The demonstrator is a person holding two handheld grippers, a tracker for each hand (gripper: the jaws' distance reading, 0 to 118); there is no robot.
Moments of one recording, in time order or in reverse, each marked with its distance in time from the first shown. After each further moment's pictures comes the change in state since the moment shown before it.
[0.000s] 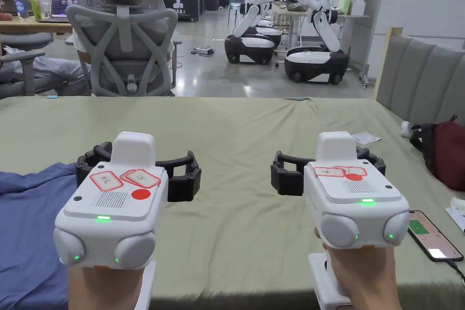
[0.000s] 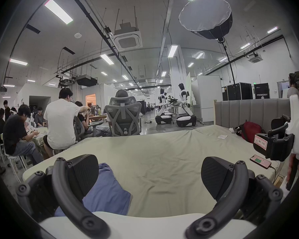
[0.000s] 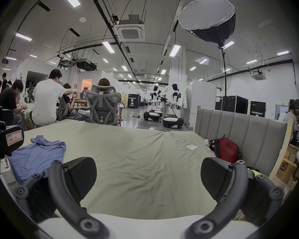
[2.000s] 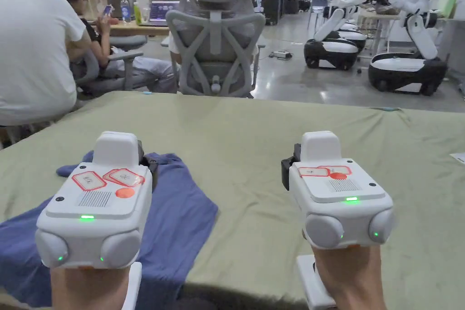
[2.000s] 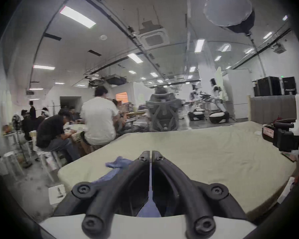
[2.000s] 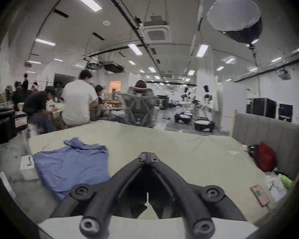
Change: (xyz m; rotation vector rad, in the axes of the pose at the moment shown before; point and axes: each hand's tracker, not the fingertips) left arm -0.148 -0.011 0.059 -0.048 0.353 -0.011; right arm -0.164 0.021 -0.008 0.015 0.328 0.028
